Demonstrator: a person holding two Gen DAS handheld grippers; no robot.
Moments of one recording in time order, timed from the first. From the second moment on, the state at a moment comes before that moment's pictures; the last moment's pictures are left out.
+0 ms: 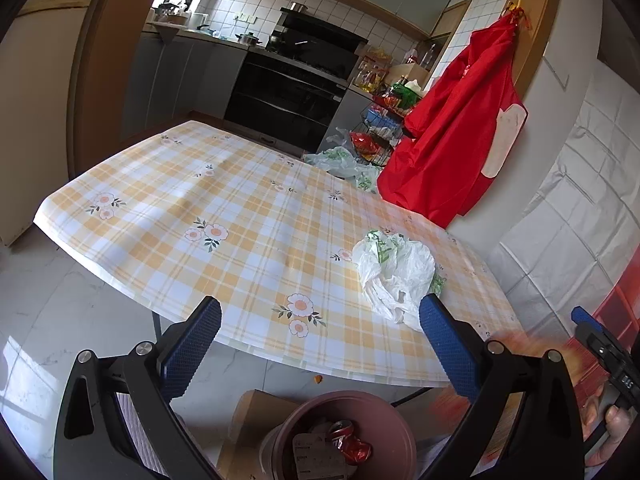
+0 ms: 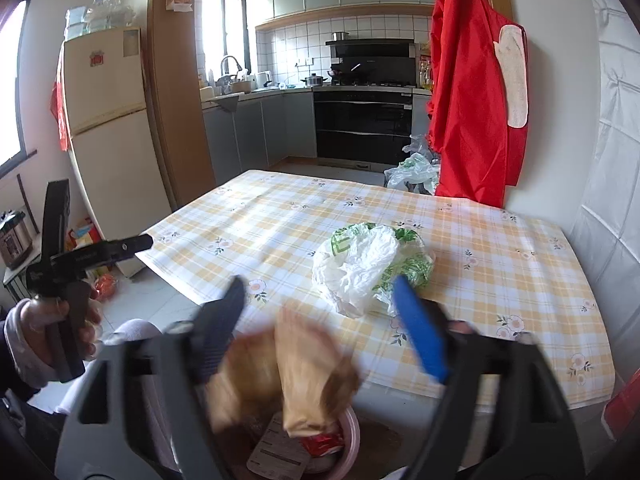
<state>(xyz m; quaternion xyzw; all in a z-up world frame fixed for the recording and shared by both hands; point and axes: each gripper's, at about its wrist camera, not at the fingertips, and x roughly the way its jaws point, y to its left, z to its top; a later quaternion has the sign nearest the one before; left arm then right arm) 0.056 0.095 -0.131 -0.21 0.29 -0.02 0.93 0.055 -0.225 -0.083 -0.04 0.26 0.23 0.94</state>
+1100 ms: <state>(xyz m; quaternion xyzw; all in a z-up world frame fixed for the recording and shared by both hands) 0.153 0.013 -0.175 -0.17 0.37 -0.08 0.91 0.124 -0.305 -0.165 0.05 0.32 0.08 0.94</state>
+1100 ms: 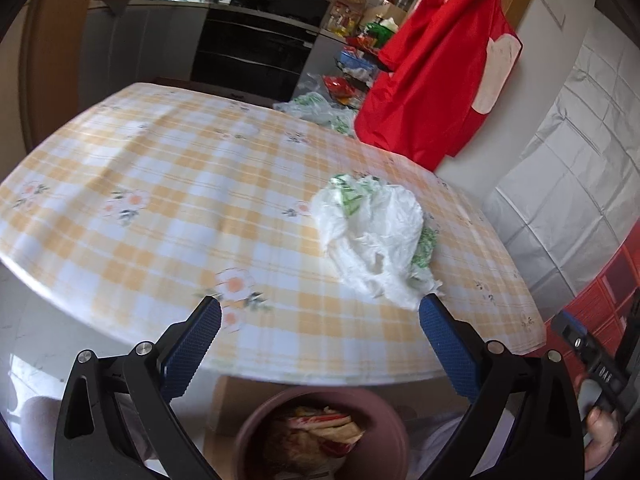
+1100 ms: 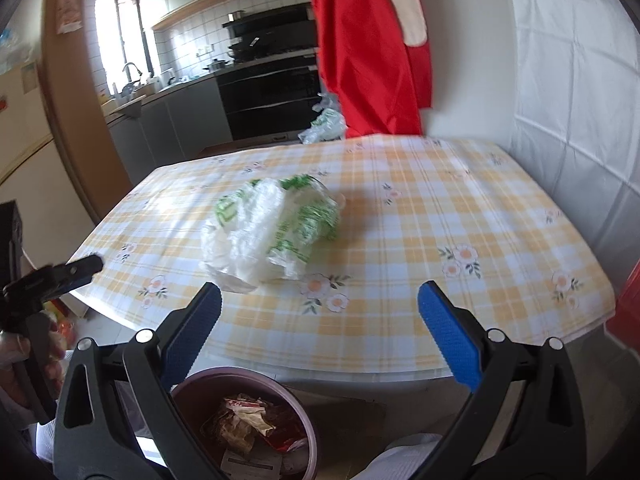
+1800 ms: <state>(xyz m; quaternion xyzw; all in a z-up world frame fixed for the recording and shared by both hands) 0.338 -0.114 -0.271 -0.12 0.48 -0.08 0.87 0.166 -0.388 -0.223 0.08 0.34 0.00 0.94</state>
